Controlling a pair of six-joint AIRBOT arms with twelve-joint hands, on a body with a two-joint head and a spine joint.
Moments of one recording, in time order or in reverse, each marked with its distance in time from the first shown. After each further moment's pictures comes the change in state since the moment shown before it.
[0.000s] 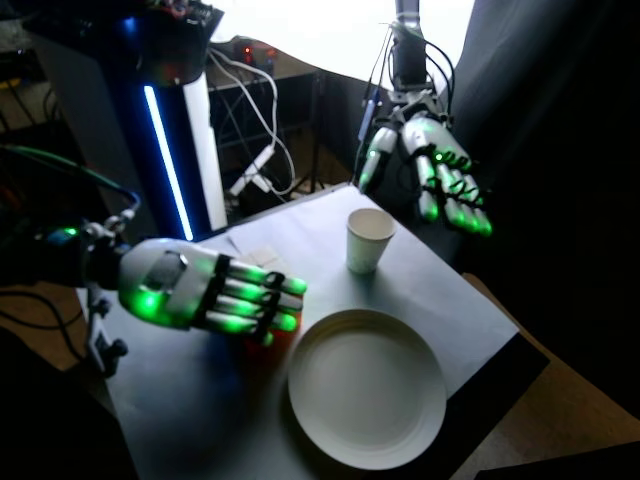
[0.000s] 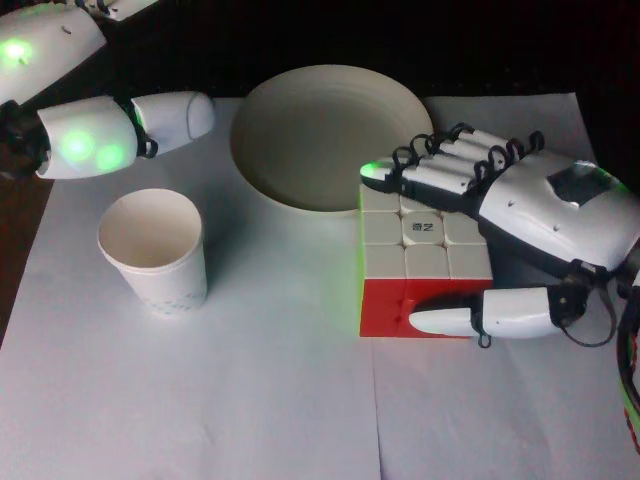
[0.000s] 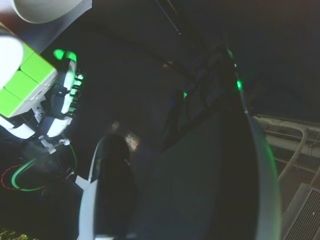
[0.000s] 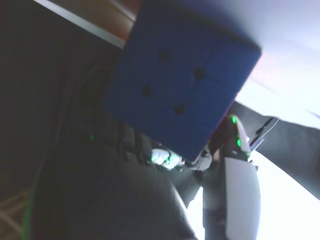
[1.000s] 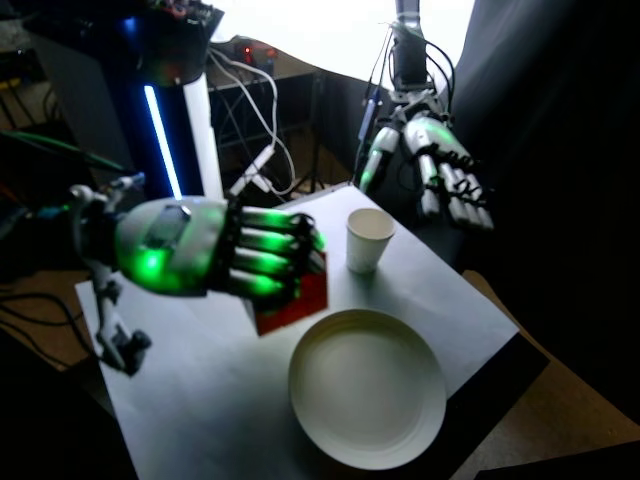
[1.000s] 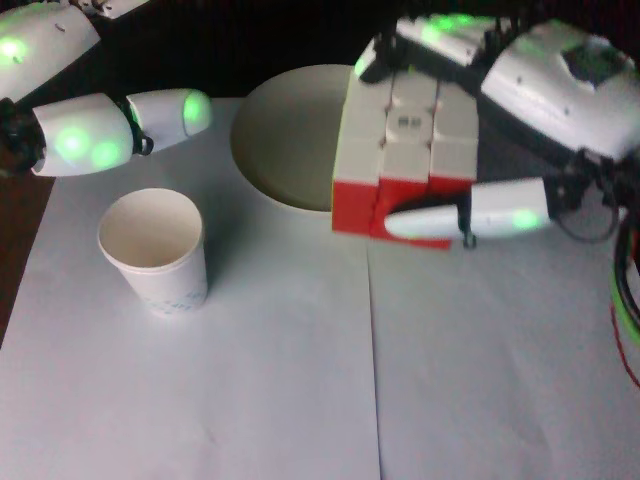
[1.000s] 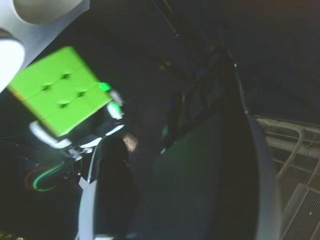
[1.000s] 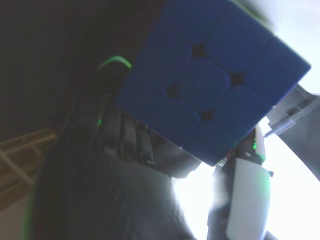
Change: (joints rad) left arm 0.005 0.001 0.002 -0.015 -0.006 0.001; right arm 0.222 -0.003 0.086 -0.089 0.038 0.055
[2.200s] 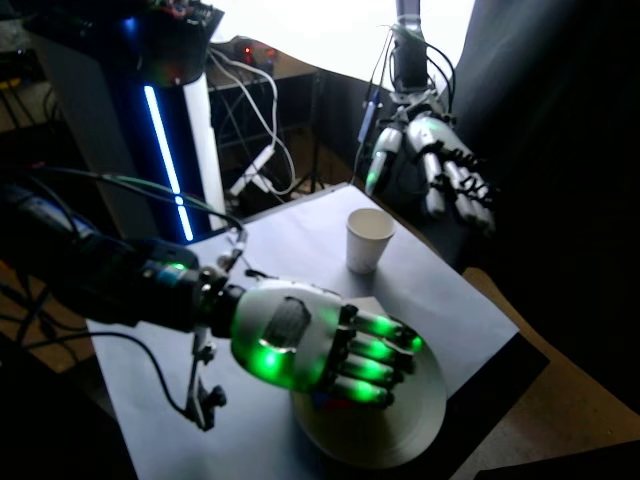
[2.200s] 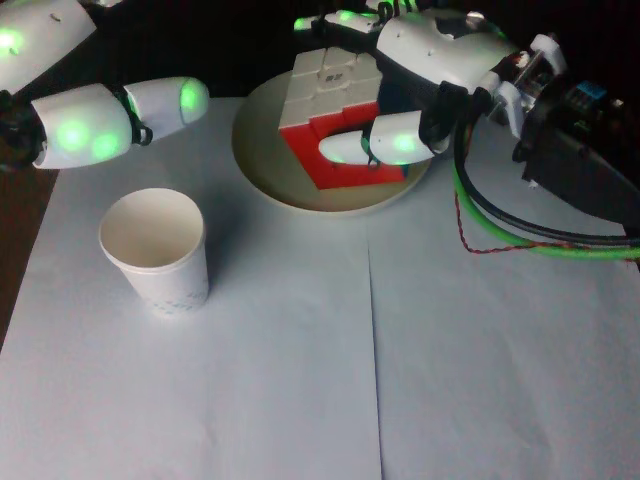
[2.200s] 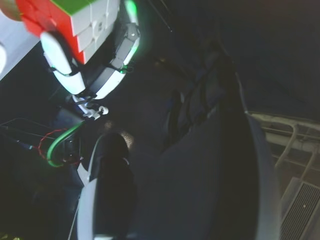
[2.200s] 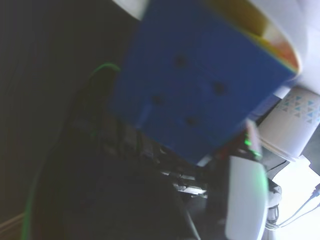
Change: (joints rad) left arm 0.001 -0.013 0.014 -0.017 -0.031 0.002; right arm 0.131 -0.303 0.348 0.160 -0.370 -0.001
